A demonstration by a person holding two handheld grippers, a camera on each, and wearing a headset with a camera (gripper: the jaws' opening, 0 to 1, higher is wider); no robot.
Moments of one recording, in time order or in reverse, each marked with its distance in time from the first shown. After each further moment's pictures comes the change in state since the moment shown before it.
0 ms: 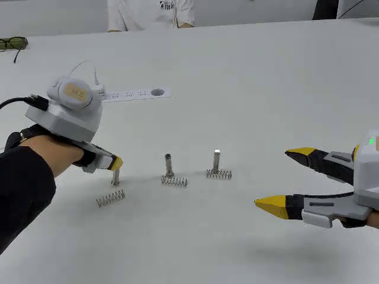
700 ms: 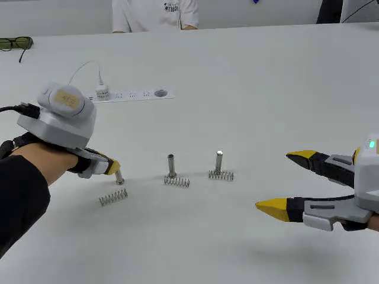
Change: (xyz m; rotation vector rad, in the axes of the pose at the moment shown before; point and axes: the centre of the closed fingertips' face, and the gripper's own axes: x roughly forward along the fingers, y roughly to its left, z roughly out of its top) left arm -0.006 -0.001 -0.008 0.000 -0.037 0.005; right arm 0.001 0.002 -0.001 -0.010 0.008 0.008
